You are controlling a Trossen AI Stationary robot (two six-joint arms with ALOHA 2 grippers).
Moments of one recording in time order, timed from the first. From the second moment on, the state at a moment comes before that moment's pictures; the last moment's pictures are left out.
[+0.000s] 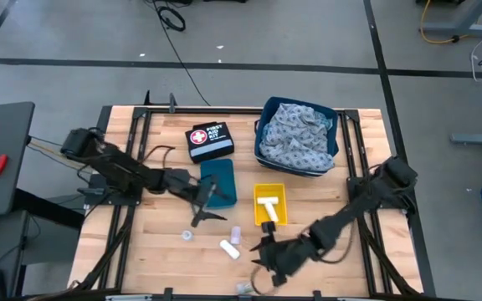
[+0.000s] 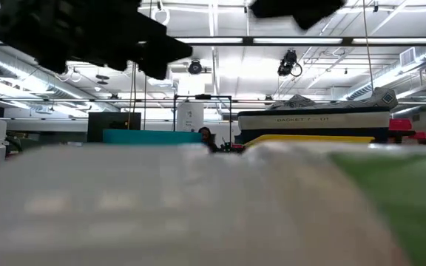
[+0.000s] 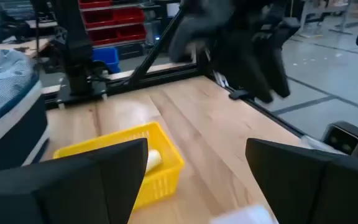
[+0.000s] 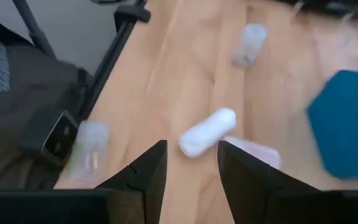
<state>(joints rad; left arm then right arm) -0.21 1.49 0.46 0.90 0.13 0.14 0.64 1.82 1.22 -0.12 0.38 0.21</state>
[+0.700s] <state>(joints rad) -0.40 1.13 0.27 0.82 -0.21 0.26 0.43 2.00 1.28 0.02 -0.03 0.19</state>
